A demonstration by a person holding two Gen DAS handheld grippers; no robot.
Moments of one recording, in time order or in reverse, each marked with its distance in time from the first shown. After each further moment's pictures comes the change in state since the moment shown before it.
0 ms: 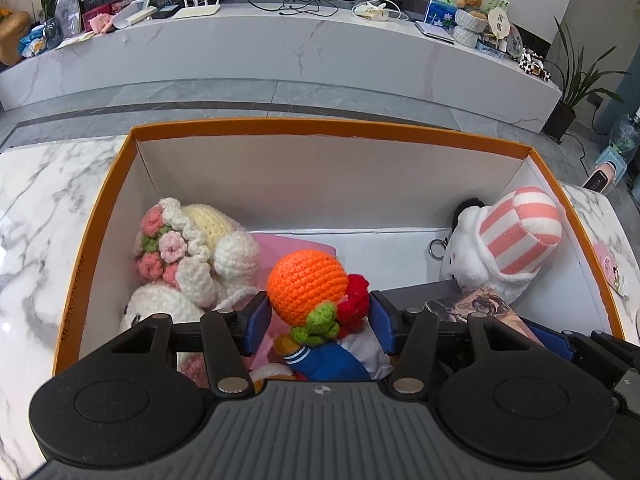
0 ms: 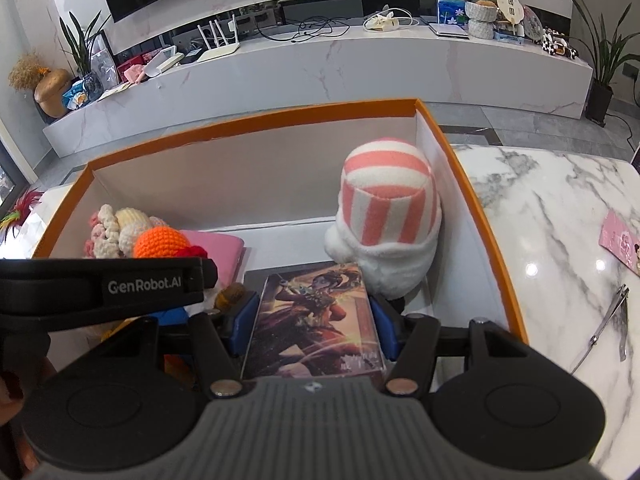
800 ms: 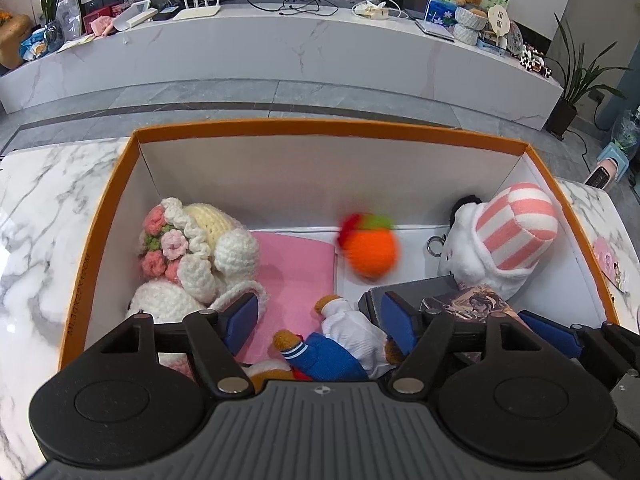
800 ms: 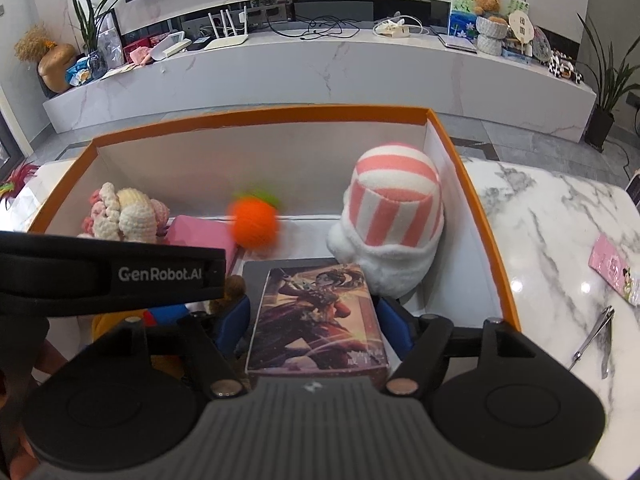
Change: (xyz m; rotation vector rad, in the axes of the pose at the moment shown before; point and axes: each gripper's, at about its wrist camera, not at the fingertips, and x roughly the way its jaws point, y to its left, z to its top) left arm -0.005 -0.006 -0.003 0.013 0.011 0.011; right arm -0.004 0.013 -0.003 -0.107 -0.031 -0.026
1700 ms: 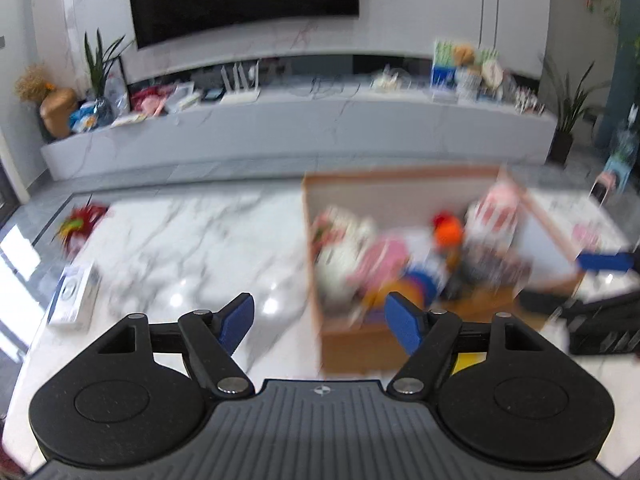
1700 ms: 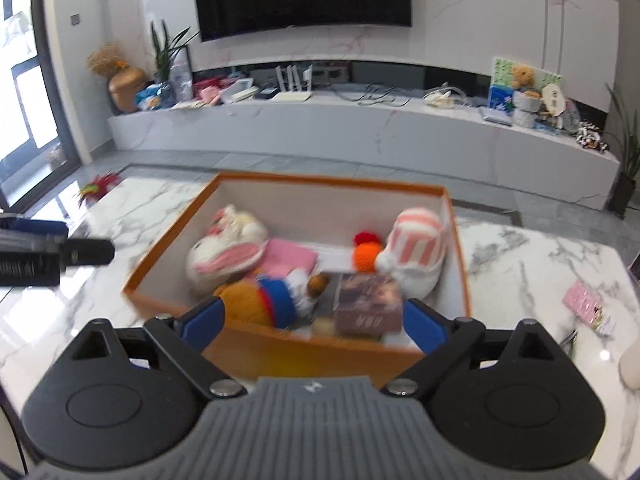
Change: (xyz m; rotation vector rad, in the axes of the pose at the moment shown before) left arm -0.160 0.064 -0.091 0.100 -0.190 0.106; right arm -0.138 0.024 -0.051 -0.131 -0.169 0.143
